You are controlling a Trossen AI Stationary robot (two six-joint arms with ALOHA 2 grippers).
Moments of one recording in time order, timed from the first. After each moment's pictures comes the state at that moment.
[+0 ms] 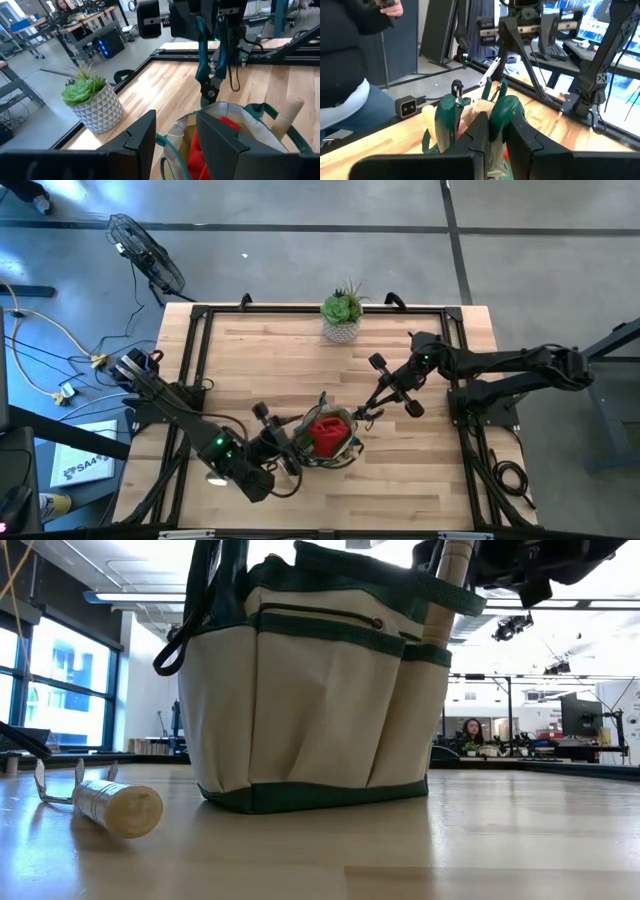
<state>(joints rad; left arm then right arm) -0.68 1.62 1.34 -0.47 -1.23 -0.50 -0.20 1.11 0.59 0.36 -0.84 -0.34</state>
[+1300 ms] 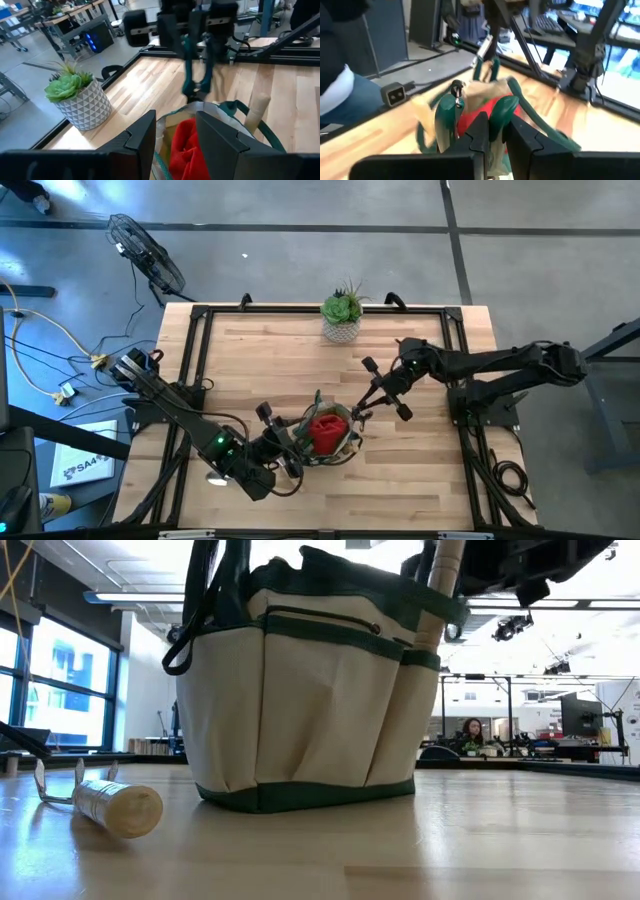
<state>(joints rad) -0.67 1.62 1.34 -0.44 -1.16 -0.50 -0.14 1.19 0.63 0.29 -0.70 -0.34</state>
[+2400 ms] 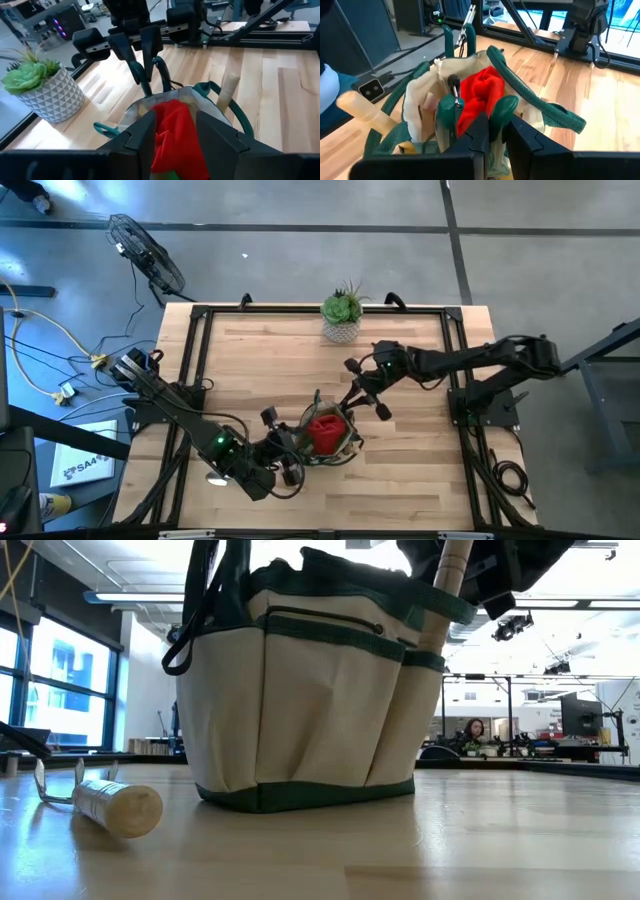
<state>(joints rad) -0.67 1.62 1.34 -0.44 -1.00 -0.51 -0.13 1.43 0.76 0.26 -0.63 -0.26</state>
